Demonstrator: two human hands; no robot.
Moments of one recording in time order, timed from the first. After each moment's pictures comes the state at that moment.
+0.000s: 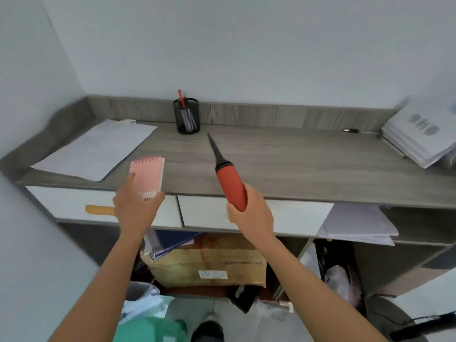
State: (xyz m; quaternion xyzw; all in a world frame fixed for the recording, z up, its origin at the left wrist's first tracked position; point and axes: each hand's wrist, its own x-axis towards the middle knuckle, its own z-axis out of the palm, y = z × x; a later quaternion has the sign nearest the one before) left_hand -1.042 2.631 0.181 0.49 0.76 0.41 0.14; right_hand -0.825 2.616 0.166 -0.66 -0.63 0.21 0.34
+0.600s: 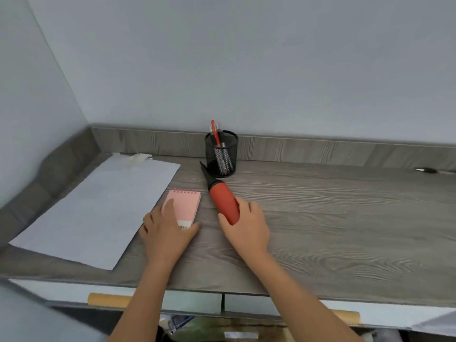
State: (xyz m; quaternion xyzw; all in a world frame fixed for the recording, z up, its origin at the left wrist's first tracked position) left_hand -1.101 2.809 0.158 0.57 0.79 0.22 0.11; right_hand -0.953 2.808 0.168 -0.71 -0.62 0.16 0.28
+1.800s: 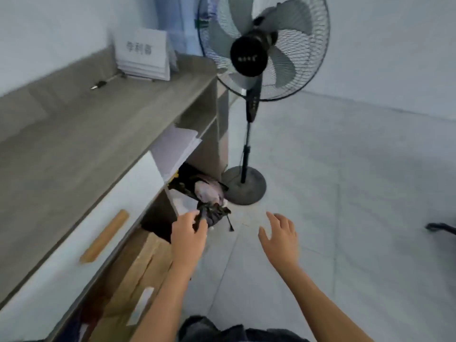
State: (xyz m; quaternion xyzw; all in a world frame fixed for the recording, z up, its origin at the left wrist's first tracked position) left_hand -0.839 2.557 0.094 0.86 0.29 0.09 0.40; right_hand -0.784 2.374 0.060 -0.96 -0.06 0.03 0.28
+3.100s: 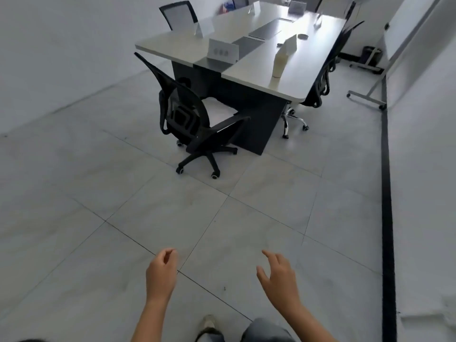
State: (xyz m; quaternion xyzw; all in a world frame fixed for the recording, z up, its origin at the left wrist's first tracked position) left_hand -0.600 2.049 0.048 0.81 -0.19 -0.31 0.45; right_hand -0.819 1.972 0.041 -0.75 0.59 -0.13 0.26
